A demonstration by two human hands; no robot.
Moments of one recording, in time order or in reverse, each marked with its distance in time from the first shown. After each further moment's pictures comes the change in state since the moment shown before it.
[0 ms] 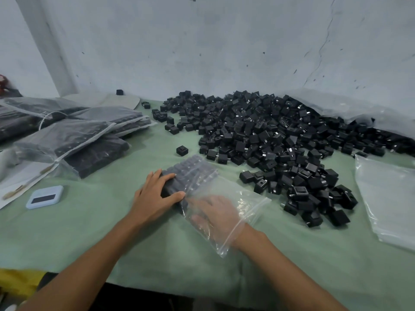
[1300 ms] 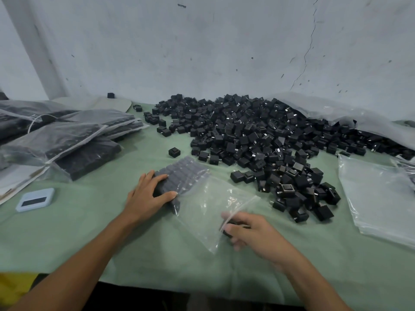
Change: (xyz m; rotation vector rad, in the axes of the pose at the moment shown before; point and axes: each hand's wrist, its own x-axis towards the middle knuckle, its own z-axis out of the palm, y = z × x) left_hand 0.001 0.003 0.000 -0.037 -0.061 -0.018; right_hand -0.092 0.021 -0.021 1.120 0.148 0.427
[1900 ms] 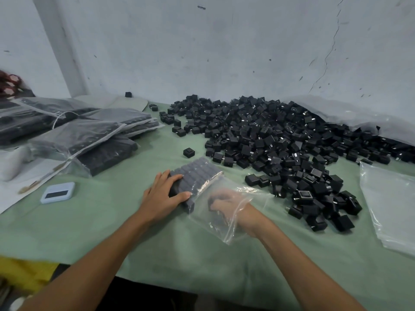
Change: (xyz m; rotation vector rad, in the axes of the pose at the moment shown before) left_hand -0.004 0.006 -0.004 0.022 -0.012 0.013; right_hand 0.079 -0.034 0.045 -0.168 -0.077 -0.027
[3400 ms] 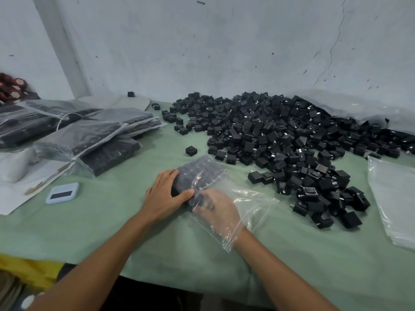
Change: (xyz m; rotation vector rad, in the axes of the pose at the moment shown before) left_hand -0.002 -0.002 0.003 0.040 0.066 -0.006; right_hand 0.036 0.034 0.049 -0.519 0.263 -0.370
